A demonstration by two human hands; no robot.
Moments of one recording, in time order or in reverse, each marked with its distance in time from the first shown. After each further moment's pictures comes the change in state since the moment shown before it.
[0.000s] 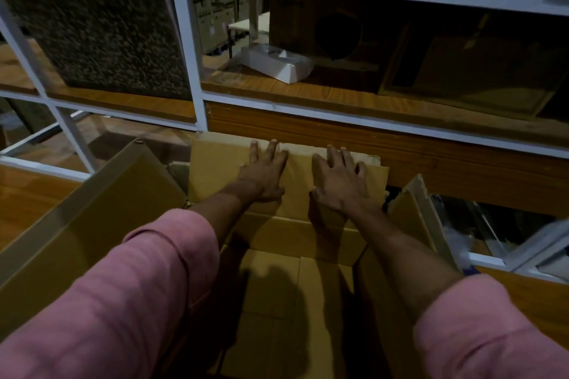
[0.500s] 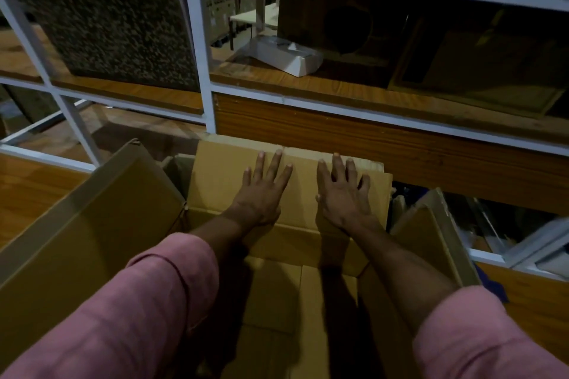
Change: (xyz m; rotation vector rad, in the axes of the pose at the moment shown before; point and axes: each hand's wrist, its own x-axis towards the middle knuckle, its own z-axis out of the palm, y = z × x) left_hand -0.030 -0.012 0.056 0.156 0.102 0.103; right_hand -0.032 -0.016 0.024 -0.003 -0.034 0.032
